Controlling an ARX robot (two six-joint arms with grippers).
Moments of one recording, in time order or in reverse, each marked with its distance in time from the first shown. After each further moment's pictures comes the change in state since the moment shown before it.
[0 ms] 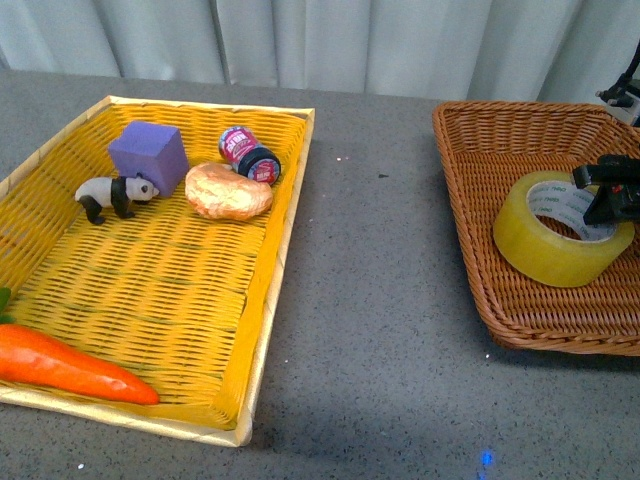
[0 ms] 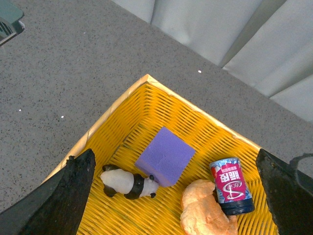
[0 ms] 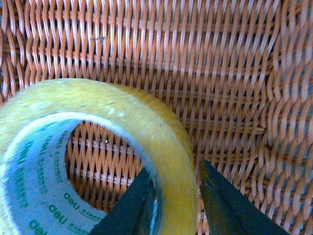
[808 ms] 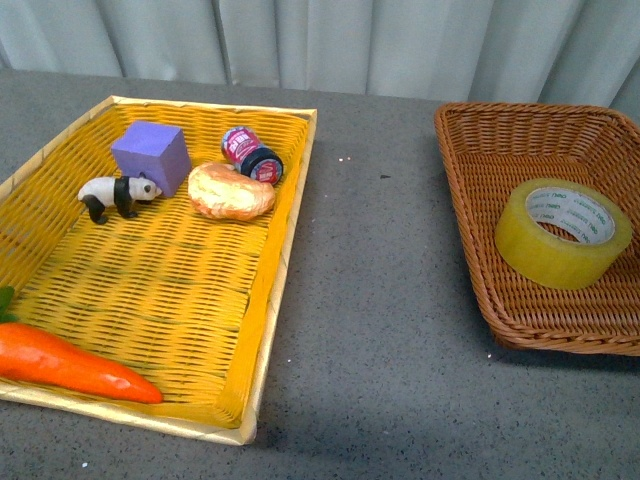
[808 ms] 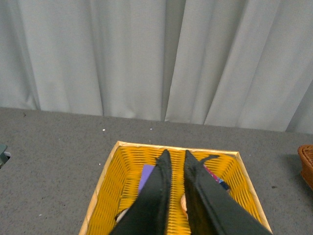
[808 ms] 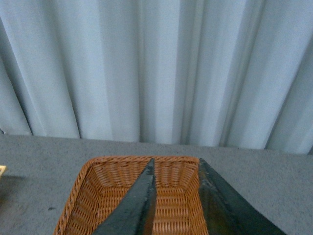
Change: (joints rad) left arm 0.079 -0.484 -0.668 0.713 0.371 0.484; right arm 0.021 -0.618 -0.871 1.377 0.086 0.102
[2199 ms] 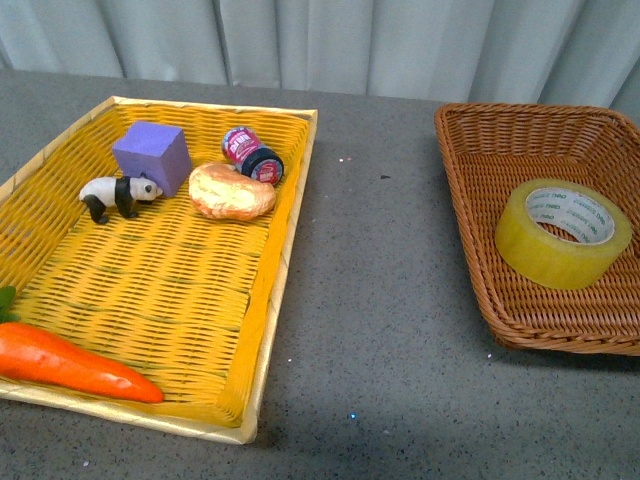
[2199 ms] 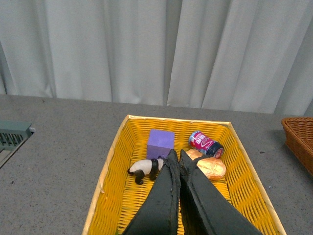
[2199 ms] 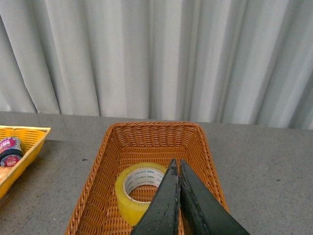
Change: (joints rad) left arm 0.058 -0.808 -0.384 -0.392 0.057 0.012; right arm 0.056 -1.017 -0.407 -0.603 0.050 0.004
